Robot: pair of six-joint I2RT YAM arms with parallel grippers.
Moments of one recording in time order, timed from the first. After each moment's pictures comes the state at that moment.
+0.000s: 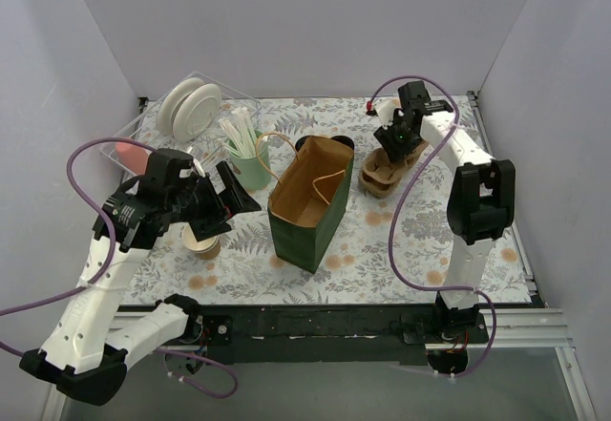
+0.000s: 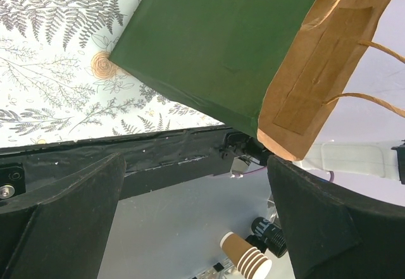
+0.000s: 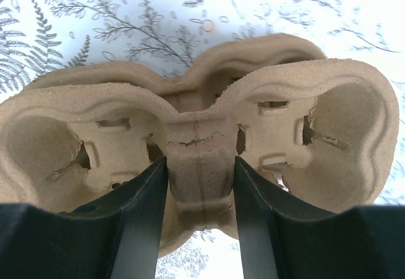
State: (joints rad) left arm -0.42 0.94 1.32 -1.17 0.25 -0.89; right arm 0.20 1.97 1.68 -0.82 -0.16 -0.59
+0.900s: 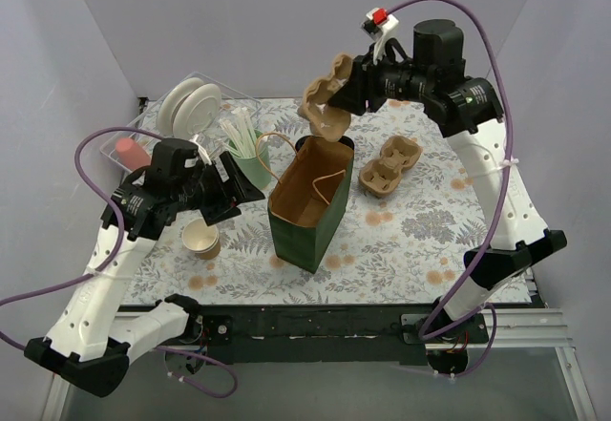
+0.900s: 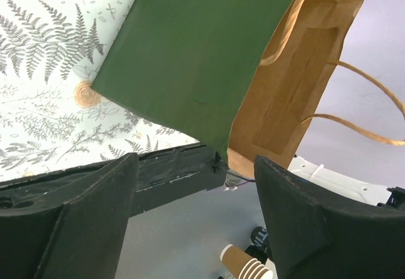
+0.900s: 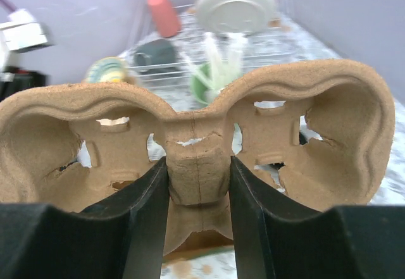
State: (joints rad) left arm -0.42 0.99 1.32 -1.07 0.25 -0.87; right arm 0.46 1.63 2.15 -0.84 -0.57 0.01
